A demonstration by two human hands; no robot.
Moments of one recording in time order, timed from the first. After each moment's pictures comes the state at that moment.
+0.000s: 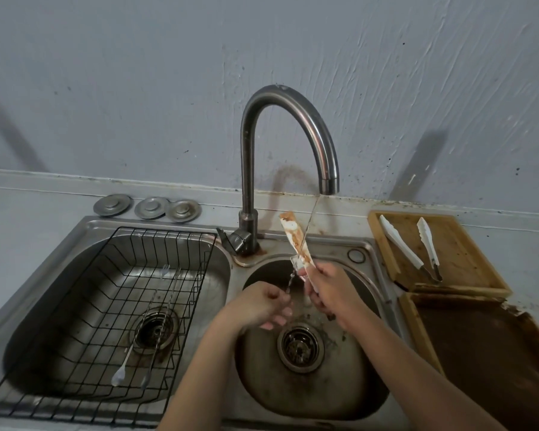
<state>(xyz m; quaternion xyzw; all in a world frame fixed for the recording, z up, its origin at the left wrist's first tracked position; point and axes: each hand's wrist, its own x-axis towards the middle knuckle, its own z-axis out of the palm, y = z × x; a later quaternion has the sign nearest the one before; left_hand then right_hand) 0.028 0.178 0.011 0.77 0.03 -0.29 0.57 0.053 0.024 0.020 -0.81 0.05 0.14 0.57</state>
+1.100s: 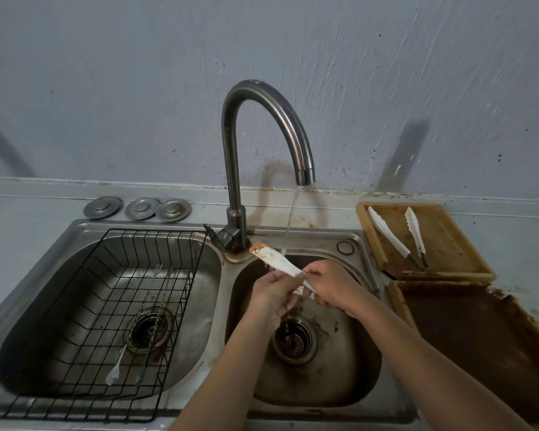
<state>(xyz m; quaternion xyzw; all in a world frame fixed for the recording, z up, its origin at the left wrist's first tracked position) 0.037 0.120 -0.009 0.50 0.27 -0.17 0.81 0.057 -0.003 0.022 -0.89 -0.01 0.20 0.40</state>
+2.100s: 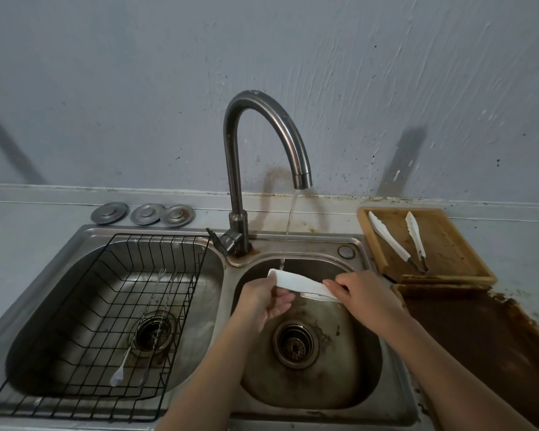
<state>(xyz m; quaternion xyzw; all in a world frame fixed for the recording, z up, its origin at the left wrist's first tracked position) 0.036 0.139 -0.006 0.56 0.30 -0.17 0.76 0.039 -0.053 0.020 -0.98 -0.14 0.04 0.17</state>
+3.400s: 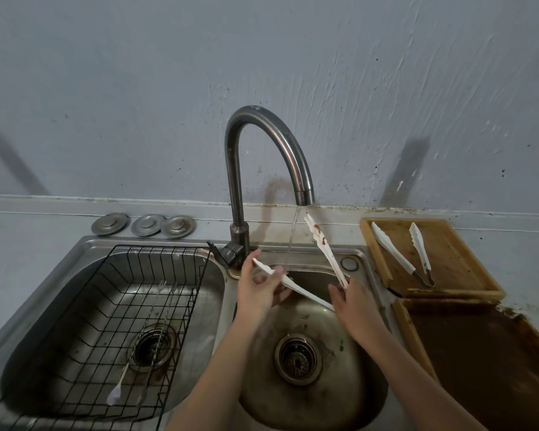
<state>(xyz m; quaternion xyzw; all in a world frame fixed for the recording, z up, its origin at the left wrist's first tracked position) 0.052 0.140 -0.001 0.52 0.17 0.02 0.84 0.050 -0.026 0.000 -0.93 0.07 0.02 0.36</state>
